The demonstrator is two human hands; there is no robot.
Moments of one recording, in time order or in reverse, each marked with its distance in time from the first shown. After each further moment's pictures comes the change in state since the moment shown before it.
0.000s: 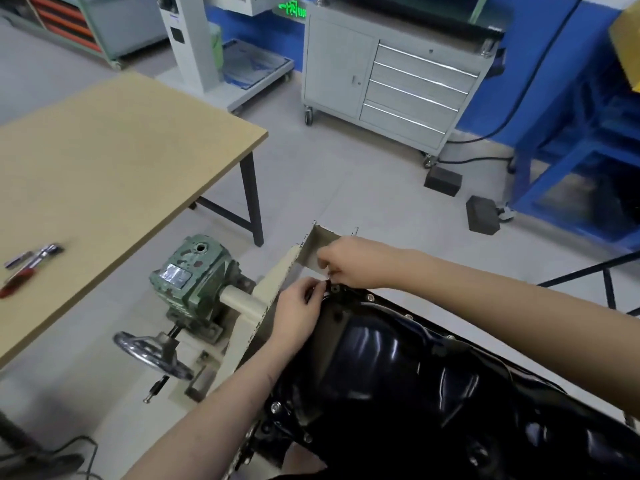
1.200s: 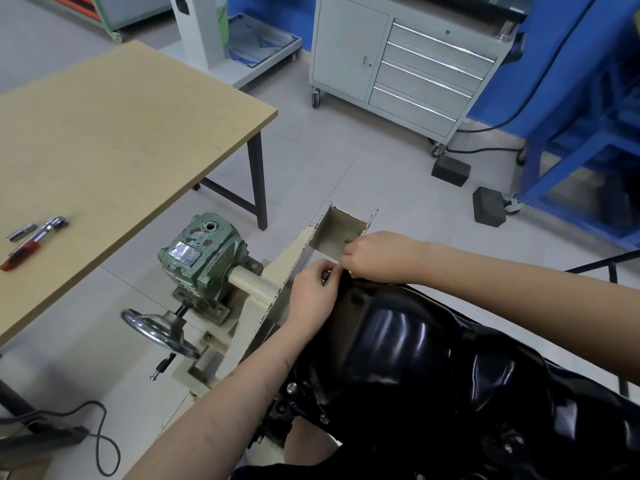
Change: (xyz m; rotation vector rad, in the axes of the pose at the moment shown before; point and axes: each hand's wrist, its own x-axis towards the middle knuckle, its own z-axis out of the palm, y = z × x) left_hand 0.004 -0.005 0.004 -0.070 -0.002 -0.056; right_hand -0.001 -0.004 0.011 -0.496 -0.119 -0.189
